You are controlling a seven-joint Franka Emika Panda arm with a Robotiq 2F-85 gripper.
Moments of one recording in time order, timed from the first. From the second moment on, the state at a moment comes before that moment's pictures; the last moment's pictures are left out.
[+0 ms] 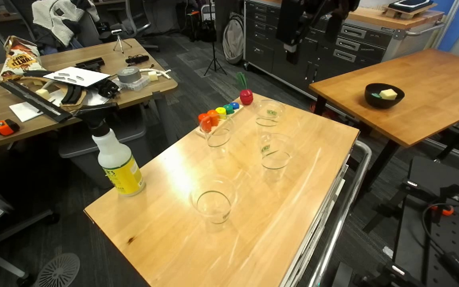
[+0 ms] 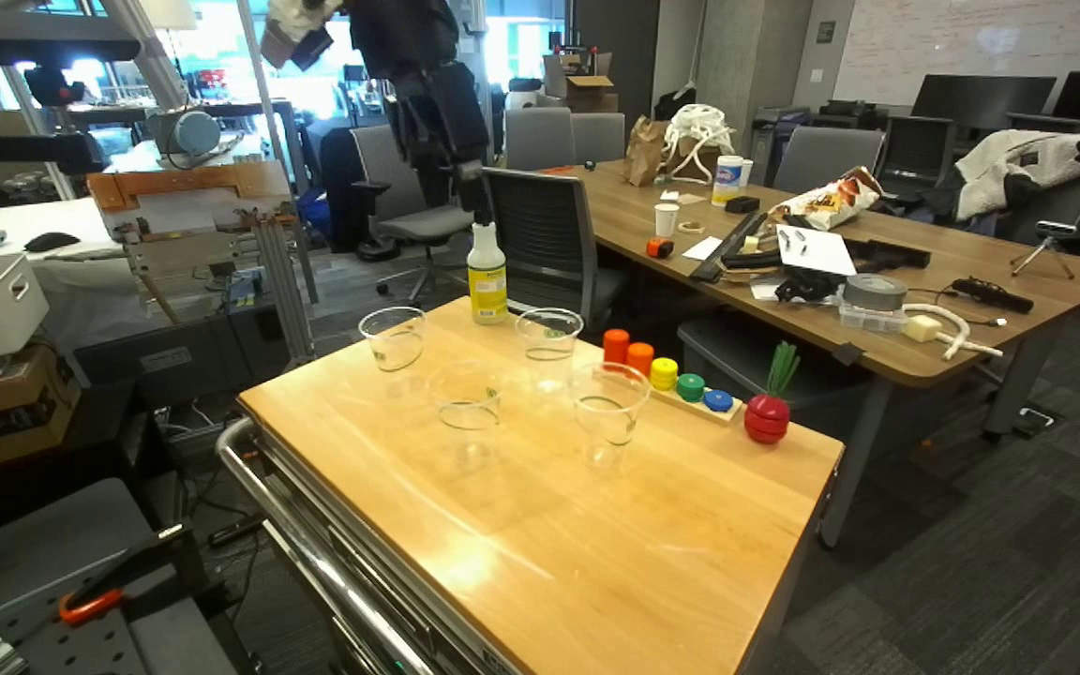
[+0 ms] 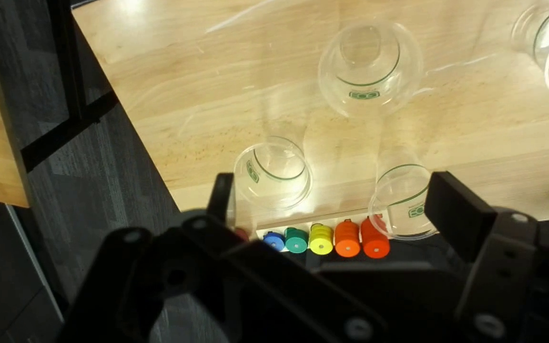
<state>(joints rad) -0.06 -0.24 0.17 -2.35 -0.24 2.18 0.50</state>
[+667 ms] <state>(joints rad) -0.07 0.09 0.01 -2.23 -0.22 2.34 0.48</state>
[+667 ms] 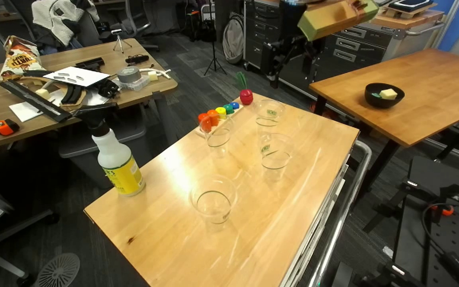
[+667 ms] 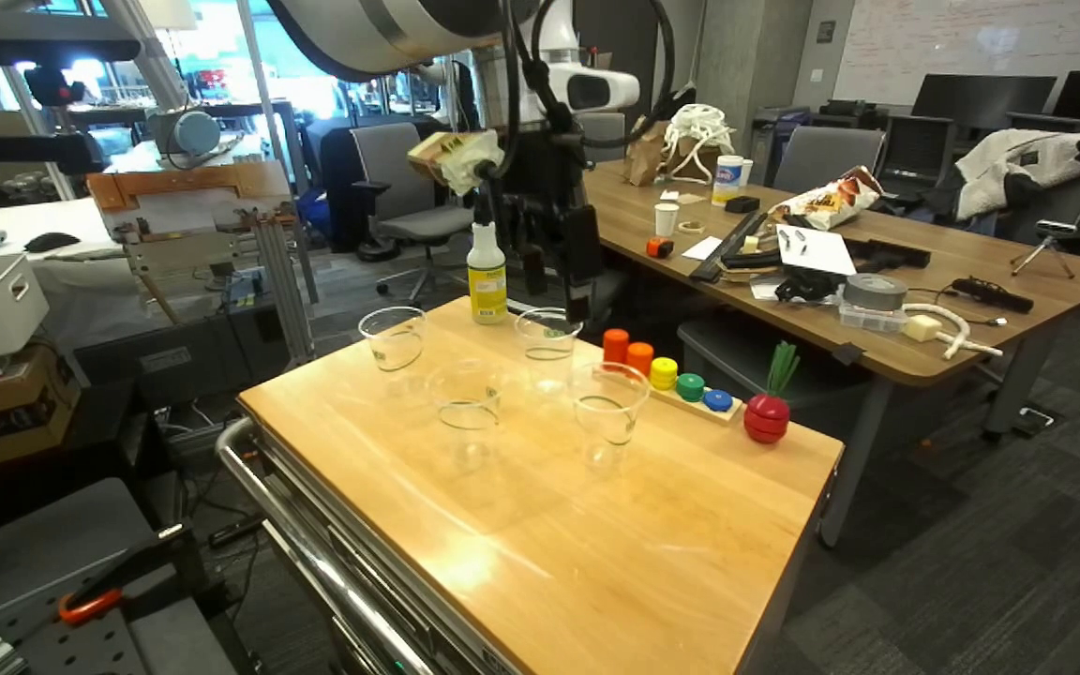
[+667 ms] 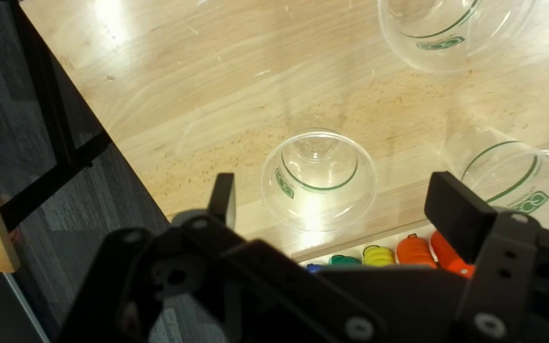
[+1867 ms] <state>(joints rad) -0.03 0.40 -0.12 -2.08 -0.22 2.44 0.54</state>
